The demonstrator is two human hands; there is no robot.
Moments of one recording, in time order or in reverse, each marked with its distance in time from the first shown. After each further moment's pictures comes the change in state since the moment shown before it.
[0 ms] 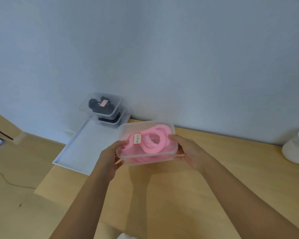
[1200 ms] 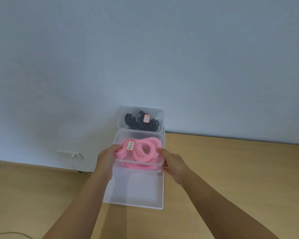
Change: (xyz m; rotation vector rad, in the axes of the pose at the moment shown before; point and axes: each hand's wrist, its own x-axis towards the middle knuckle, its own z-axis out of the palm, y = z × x) left_hand 0.201 0.079 -0.200 0.068 -0.076 -0.011; right_hand 0.111 0.025 0.262 0.107 0.276 0.044
